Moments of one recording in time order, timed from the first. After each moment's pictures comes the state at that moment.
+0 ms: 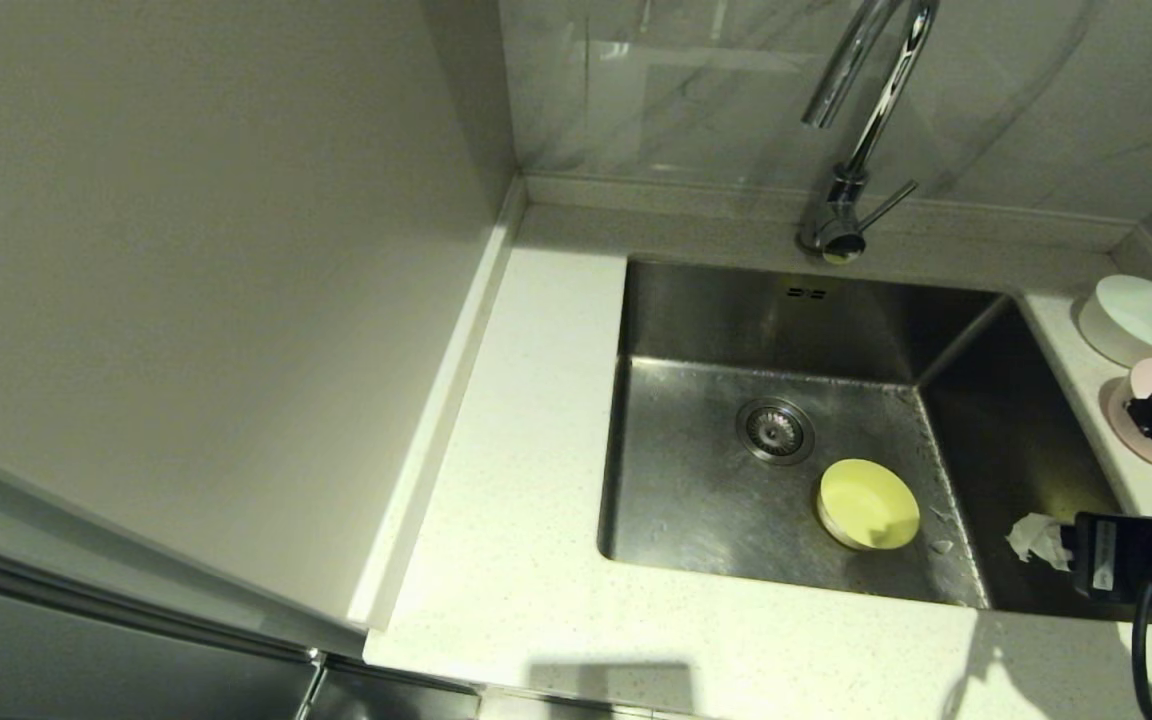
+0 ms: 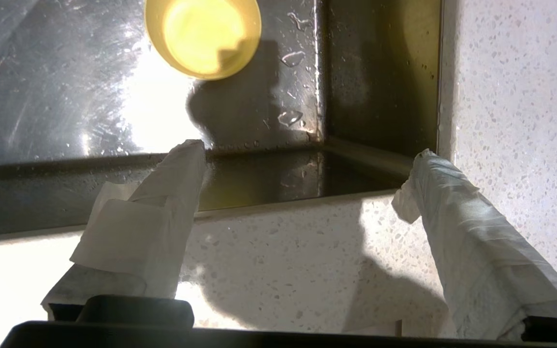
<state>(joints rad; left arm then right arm) 0.00 0.00 0.00 0.00 0.02 -0.02 0.26 1.29 -0.70 0.14 -0.54 0.30</state>
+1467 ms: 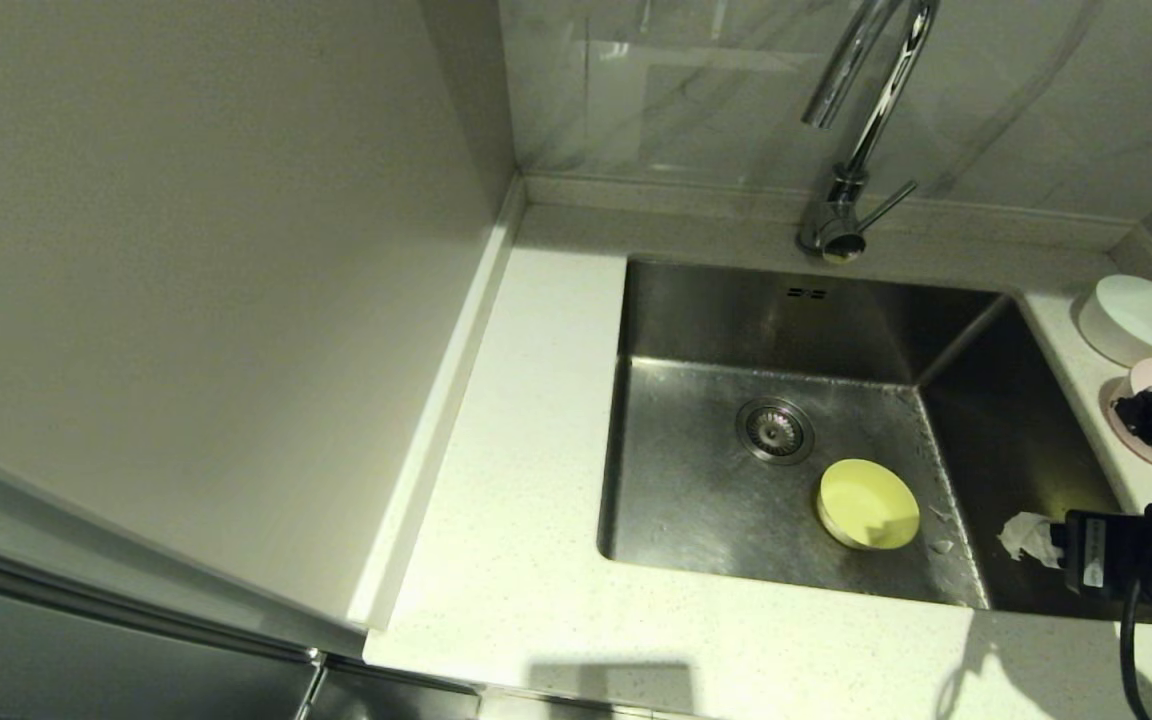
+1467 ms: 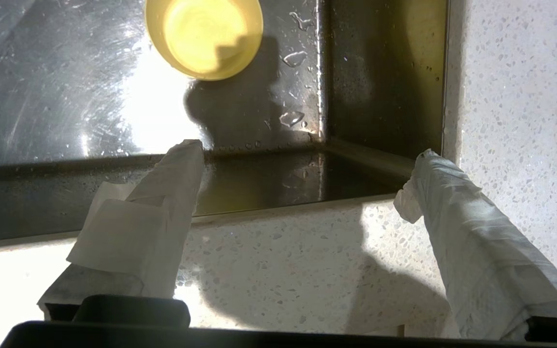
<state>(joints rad) 0.00 0.00 0.00 0.00 0.02 -0.02 0.26 1.31 -0.70 0.13 -0.54 0.30</state>
